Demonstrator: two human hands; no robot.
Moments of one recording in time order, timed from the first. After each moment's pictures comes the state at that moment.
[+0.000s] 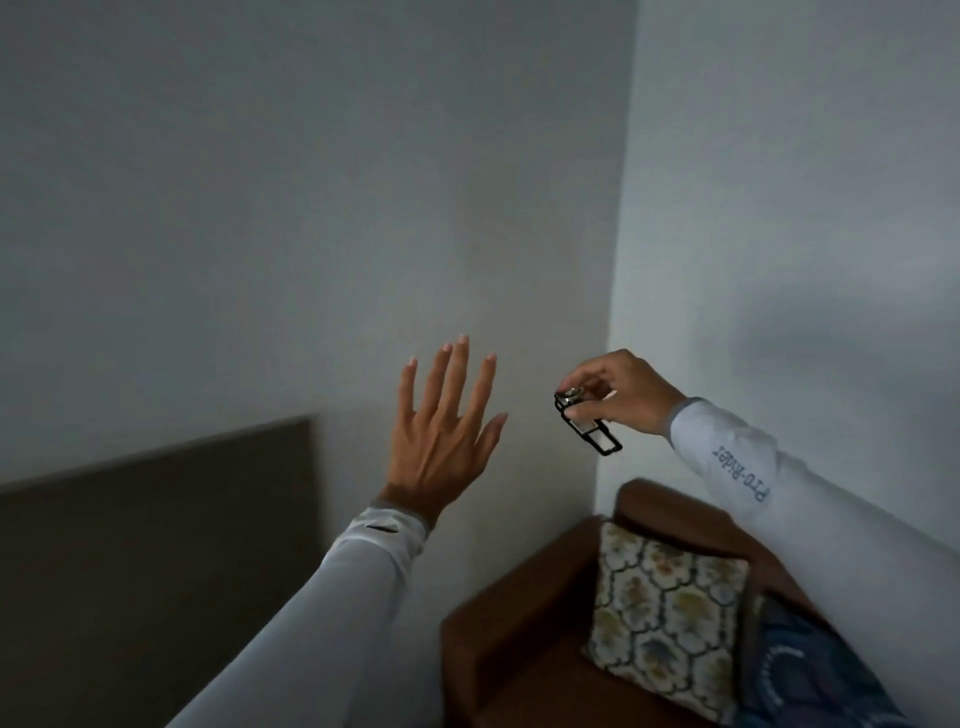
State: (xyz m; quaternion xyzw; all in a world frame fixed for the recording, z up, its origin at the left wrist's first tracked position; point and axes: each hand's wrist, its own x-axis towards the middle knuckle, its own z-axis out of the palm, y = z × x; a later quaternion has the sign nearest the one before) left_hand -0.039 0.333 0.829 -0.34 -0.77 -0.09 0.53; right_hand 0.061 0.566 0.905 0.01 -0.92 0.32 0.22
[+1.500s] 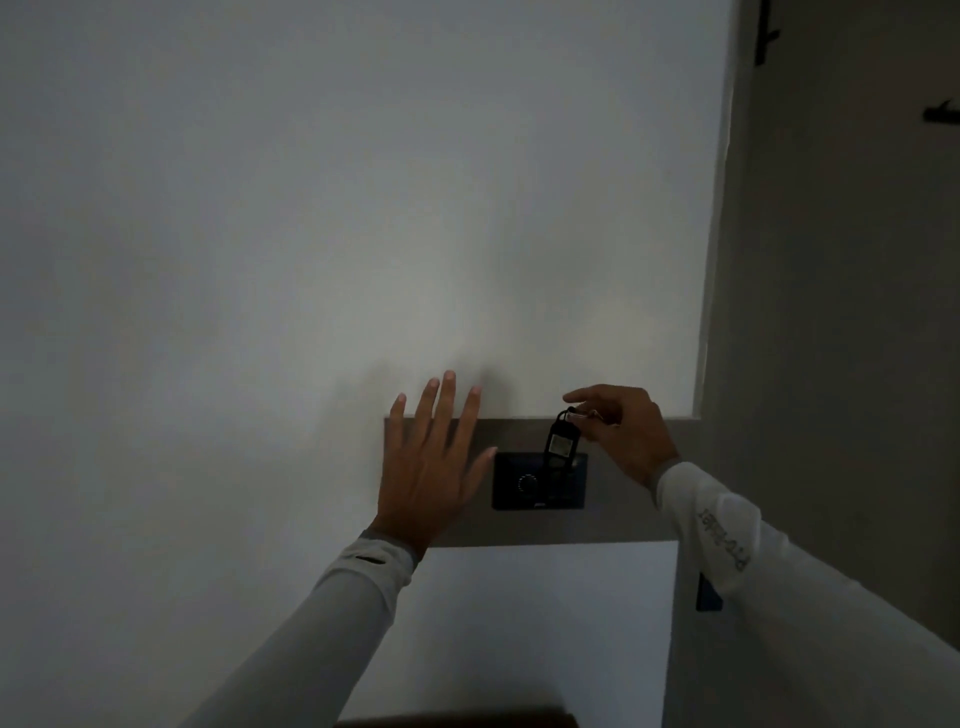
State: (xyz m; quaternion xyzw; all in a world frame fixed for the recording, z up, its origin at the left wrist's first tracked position) left_hand 0.415 1.263 0.861 -0.64 -0.56 -0.29 0.43; right_hand 0.662 1.305 0.921 -0.35 -0.74 0.19 0.55
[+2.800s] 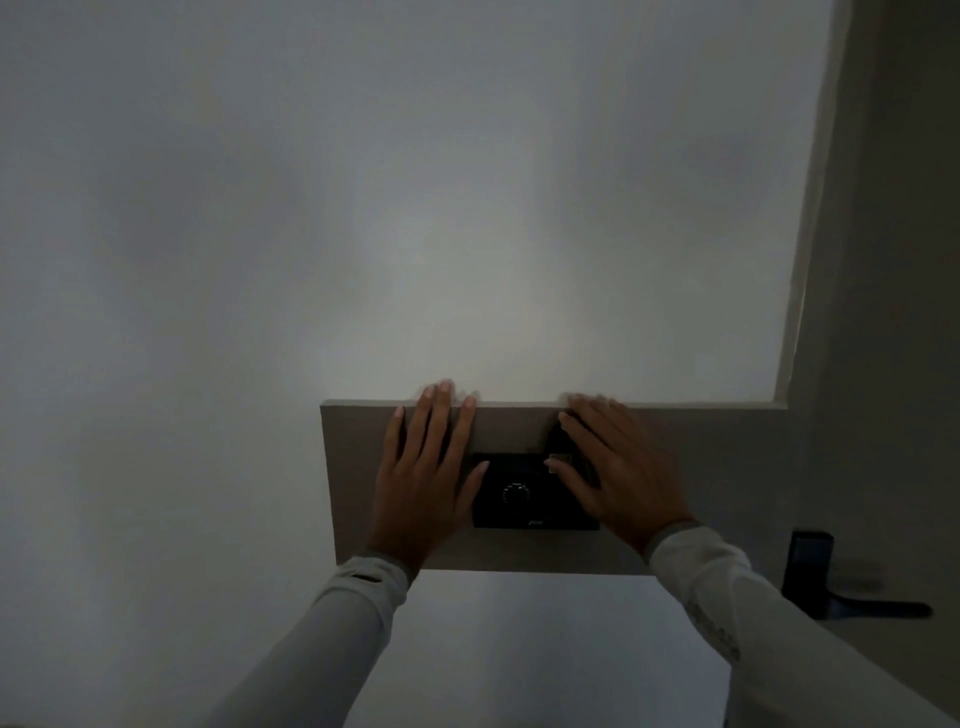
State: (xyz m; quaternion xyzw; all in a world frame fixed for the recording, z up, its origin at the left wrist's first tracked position) left_hand 0.426 1.411 0.790 -0.61 -0.59 -0.27 0.45; right_hand 0.674 1.475 0.822 -0.26 -0.81 -0.25 0.46
